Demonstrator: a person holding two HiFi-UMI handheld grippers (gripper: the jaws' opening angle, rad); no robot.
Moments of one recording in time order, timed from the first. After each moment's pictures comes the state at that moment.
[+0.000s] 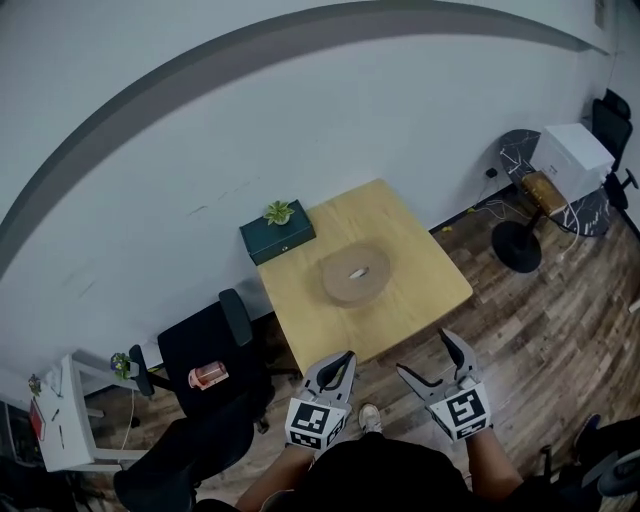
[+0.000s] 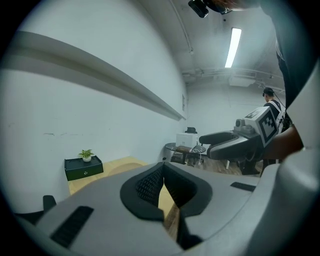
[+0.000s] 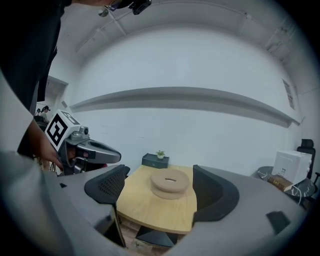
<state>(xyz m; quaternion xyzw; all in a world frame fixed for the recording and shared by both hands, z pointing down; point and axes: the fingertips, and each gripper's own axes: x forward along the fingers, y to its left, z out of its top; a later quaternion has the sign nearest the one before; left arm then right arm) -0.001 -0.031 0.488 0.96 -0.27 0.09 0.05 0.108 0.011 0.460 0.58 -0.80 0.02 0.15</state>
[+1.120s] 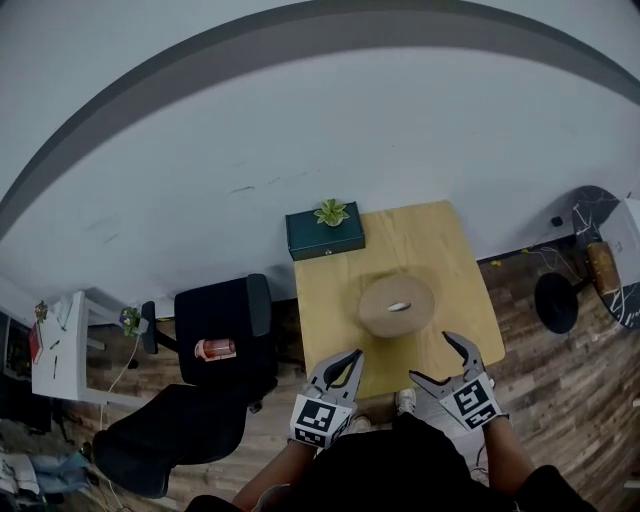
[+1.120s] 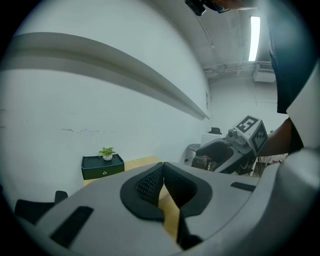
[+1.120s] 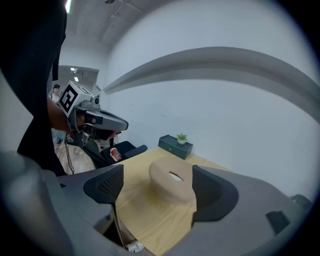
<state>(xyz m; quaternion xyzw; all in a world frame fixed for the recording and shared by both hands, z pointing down) 0.002 -0.151 0.505 0.91 -0.39 0.09 0.08 0.126 -0.139 0.528 0.39 -0.88 0.03 0.27</state>
